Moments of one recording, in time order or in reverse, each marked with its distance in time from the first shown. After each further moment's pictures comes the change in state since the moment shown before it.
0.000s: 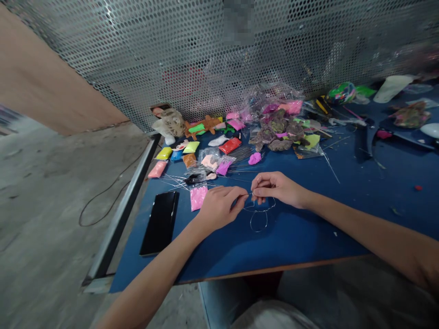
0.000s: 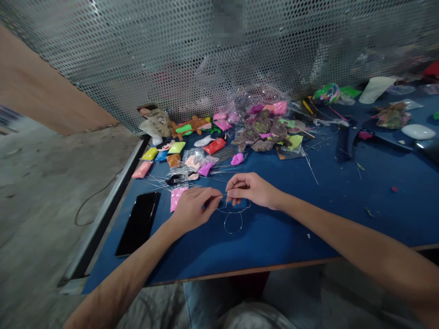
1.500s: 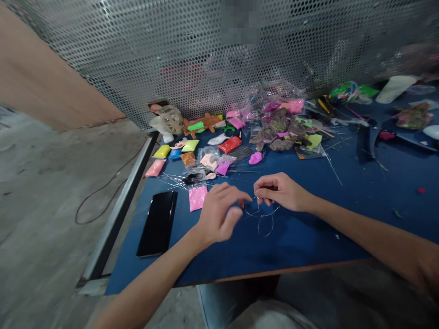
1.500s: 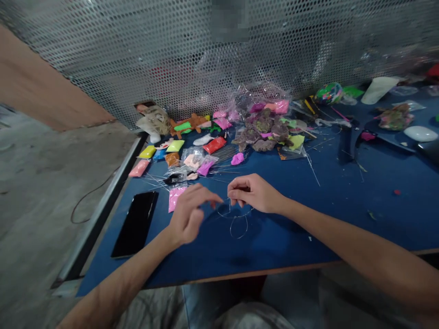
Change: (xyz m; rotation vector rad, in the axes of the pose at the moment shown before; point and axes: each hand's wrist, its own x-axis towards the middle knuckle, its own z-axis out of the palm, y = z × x) left_hand 0.000 0.018 -0.018 -0.351 0.023 -0.073; right_hand -0.004 -0.007 0.005 -0.207 0.057 -0.006
